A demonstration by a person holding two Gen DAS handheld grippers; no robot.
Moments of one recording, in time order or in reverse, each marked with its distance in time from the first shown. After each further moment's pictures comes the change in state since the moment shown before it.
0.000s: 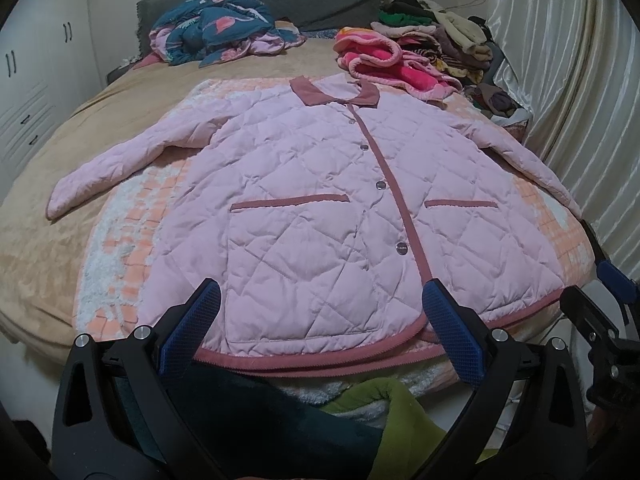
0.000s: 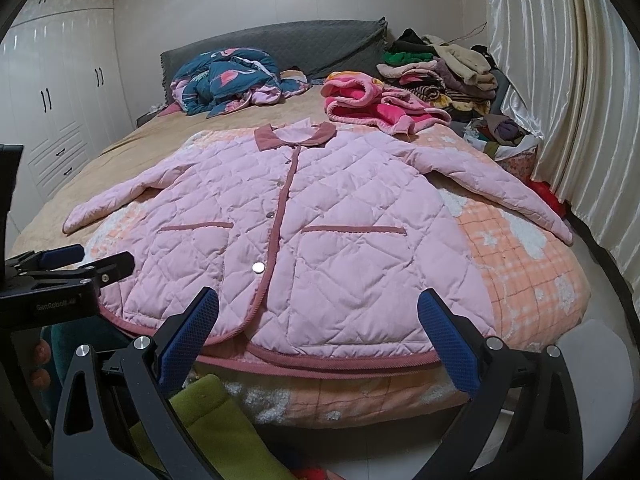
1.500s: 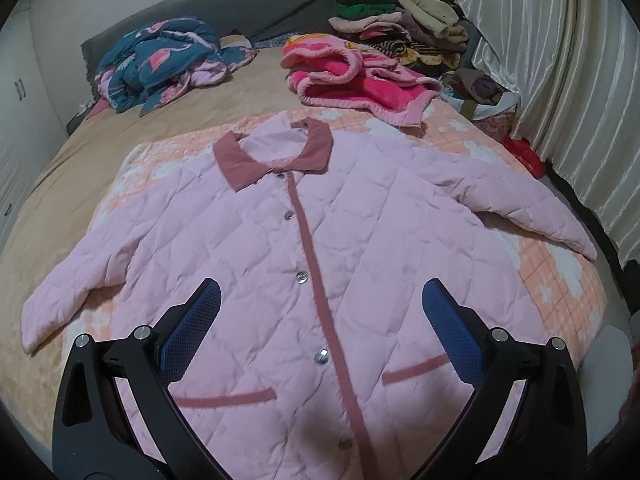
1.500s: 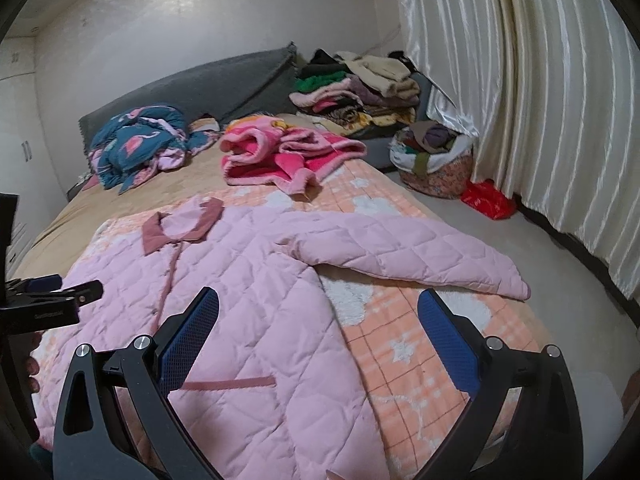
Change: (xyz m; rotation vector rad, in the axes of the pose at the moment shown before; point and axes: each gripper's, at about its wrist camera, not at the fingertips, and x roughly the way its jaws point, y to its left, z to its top) left arm 0.118 -0.107 0.184 0.171 0.014 -0.025; right arm 0.074 -0.160 0.123 0.222 -0.105 -0.204
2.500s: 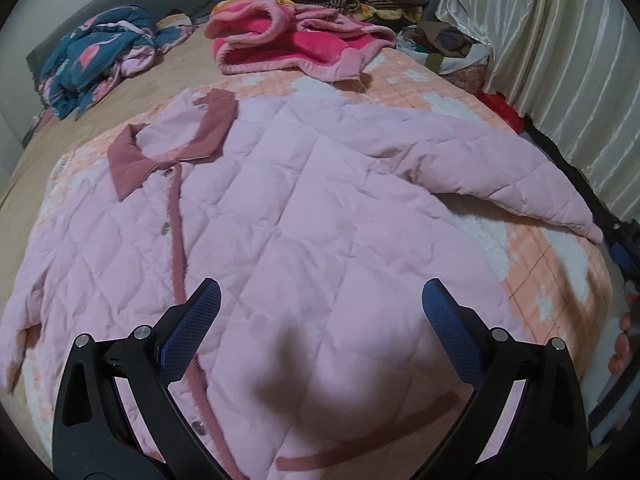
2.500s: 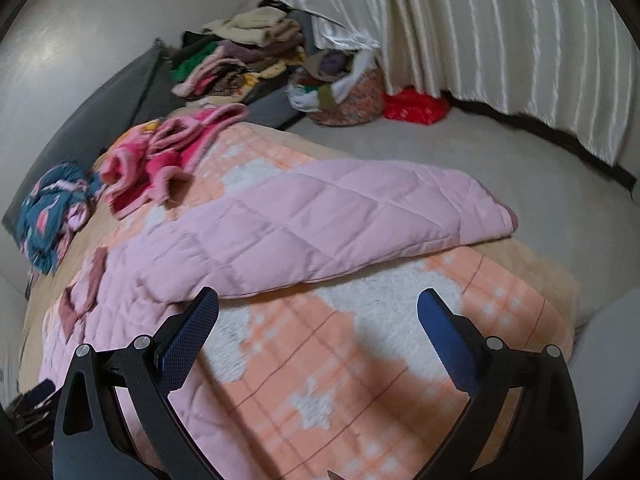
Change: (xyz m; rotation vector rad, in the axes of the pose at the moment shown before) left arm 0.111 -0.099 0.025 0.104 0.131 -0.080; right arm 0.143 -0.154 -0.008 0.428 0.160 -0.177
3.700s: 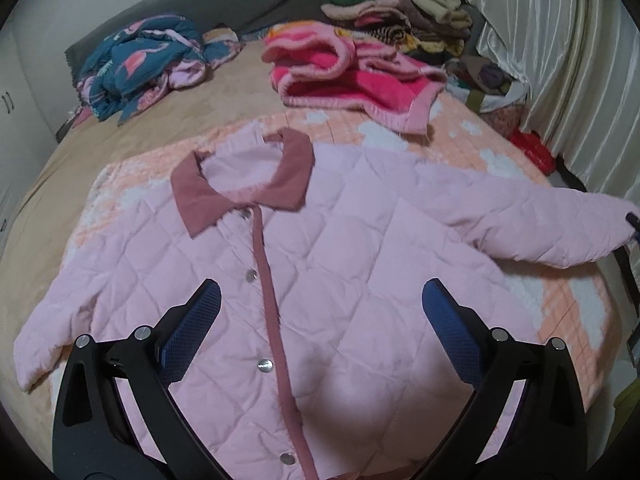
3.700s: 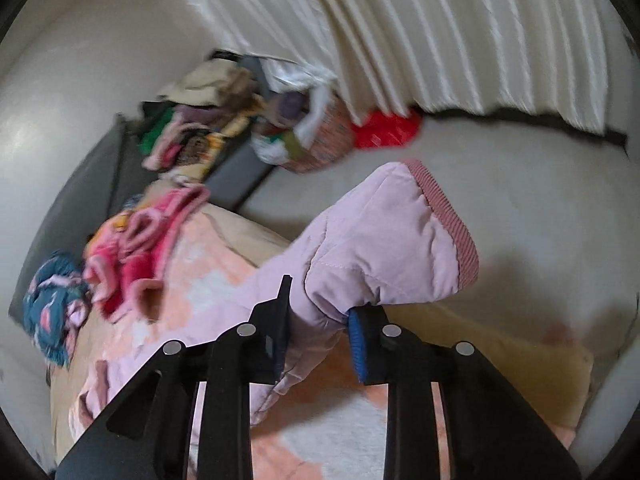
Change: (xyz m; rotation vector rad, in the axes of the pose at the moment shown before) left arm -0.037 0.071 0.038 -0.086 -0.088 0.099; right arm 0.030 -0.056 0.106 0.183 -0.156 0.050
